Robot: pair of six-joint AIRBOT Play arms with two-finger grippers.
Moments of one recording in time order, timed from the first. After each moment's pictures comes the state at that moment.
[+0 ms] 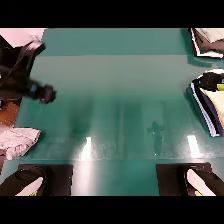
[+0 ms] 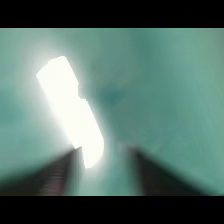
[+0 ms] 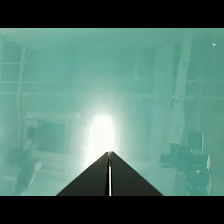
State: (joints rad) left arm -0.25 -0.95 1.25 1.61 -1.47 -1.54; right arm -0.26 -0.92 1.16 -1.10 1.24 1.41
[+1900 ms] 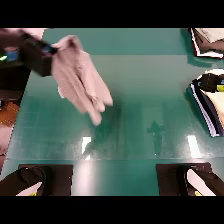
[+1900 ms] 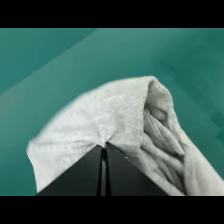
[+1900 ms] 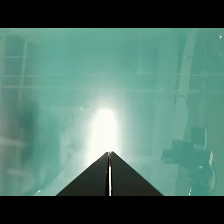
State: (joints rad) left arm -0.60 -1.04 1.71 1.58 -1.17 -1.43; right arm -0.26 -0.92 1.16 -1.09 1.27 1.41
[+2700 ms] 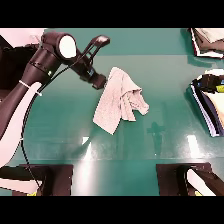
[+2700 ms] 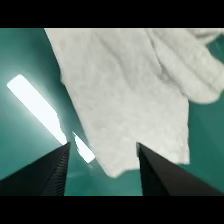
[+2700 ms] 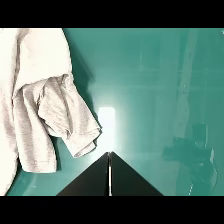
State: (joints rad) left arm -0.51 -1.58 1.75 1.35 -1.40 -1.46; right arm -0.26 -0.92 1.16 -1.09 1.28 1.41
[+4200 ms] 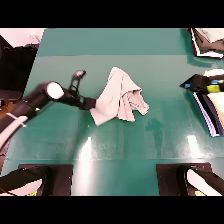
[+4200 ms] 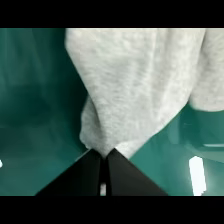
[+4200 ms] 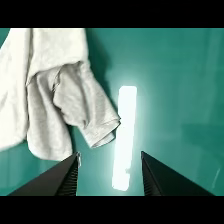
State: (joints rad) left arm -0.40 -1.26 1.05 1.15 -0.92 -1.57; right arm -0.22 -1.03 1.16 -1.00 1.32 1.38
